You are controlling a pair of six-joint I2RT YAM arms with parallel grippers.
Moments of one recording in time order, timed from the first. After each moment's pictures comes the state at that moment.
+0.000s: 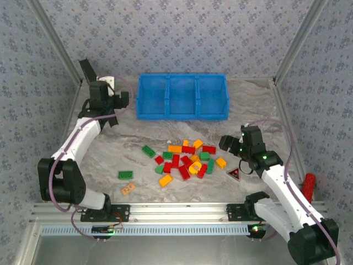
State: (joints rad) left arm -0.14 1.45 1.17 -0.24 -0.12 -0.03; right arm 0.30 0.85 0.63 -0.61 -0.03 0.60
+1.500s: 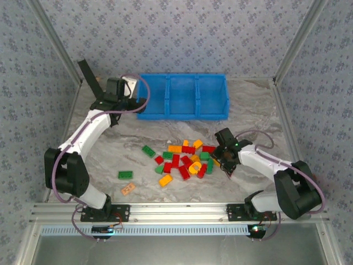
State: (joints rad) left arm -0.28 1.54 1.30 -0.45 -0.04 0.07; right arm 0.48 1.33 0.65 -0.55 0.01 1.18
